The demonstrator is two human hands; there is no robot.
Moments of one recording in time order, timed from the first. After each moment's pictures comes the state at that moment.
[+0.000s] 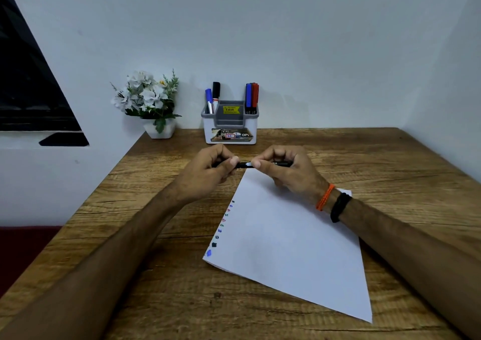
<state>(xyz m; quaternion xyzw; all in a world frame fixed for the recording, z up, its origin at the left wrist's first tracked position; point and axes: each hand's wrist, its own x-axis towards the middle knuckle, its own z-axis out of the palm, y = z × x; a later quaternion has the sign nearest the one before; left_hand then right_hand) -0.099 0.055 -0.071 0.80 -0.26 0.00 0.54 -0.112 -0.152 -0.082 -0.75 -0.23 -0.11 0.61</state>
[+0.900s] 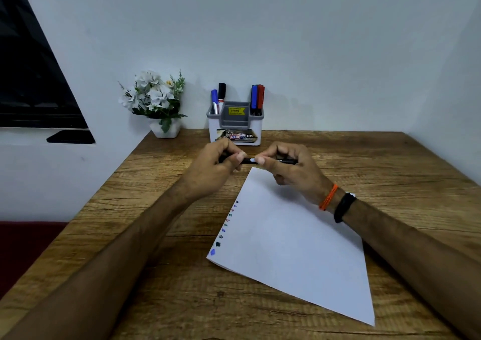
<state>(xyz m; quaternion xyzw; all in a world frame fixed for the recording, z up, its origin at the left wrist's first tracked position) -0.102 0.050 -0.065 0.81 -0.24 0.06 0.53 -0.112 -0.150 -0.075 -0.73 -0.24 -0.07 0.64</state>
